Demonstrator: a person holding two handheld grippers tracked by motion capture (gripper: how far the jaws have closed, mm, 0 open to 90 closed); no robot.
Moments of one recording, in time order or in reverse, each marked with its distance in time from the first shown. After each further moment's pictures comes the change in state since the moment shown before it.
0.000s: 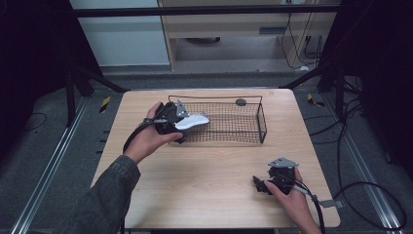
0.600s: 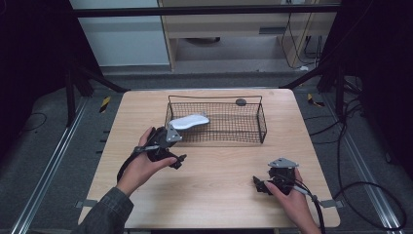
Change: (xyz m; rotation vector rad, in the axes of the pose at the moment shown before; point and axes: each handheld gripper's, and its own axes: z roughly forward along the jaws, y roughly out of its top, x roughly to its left) left arm -0.051 -0.054 -0.010 -0.022 -0.052 -0.135; right arm 0.000 -0.001 0.000 -0.004 -0.002 -0.002
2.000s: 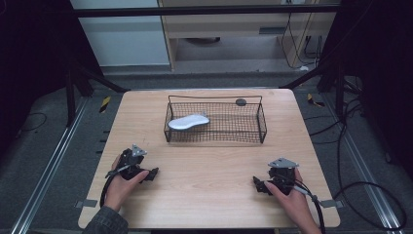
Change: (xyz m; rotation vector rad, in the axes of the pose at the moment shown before) left arm 0.033 -0.137 0.033 0.050 0.061 -0.408; right arm 0.000 0.000 0.000 -0.001 0.003 0.000
